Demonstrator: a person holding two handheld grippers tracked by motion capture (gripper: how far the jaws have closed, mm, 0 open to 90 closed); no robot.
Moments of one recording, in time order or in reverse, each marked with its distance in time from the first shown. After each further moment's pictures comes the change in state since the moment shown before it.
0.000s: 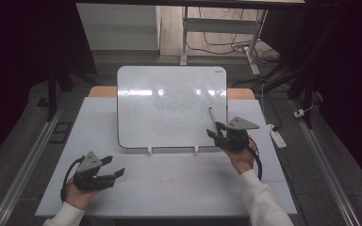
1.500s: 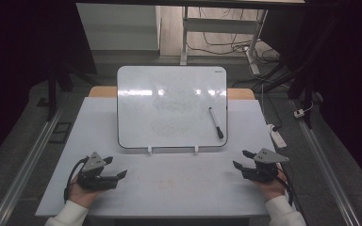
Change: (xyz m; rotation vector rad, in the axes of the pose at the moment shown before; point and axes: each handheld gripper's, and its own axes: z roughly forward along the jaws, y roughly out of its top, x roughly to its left) left arm 0.002 -0.006 0.013 0.041 0.010 -0.006; right arm -0.024 -0.101 -0.074 0.095 0.008 -0.037
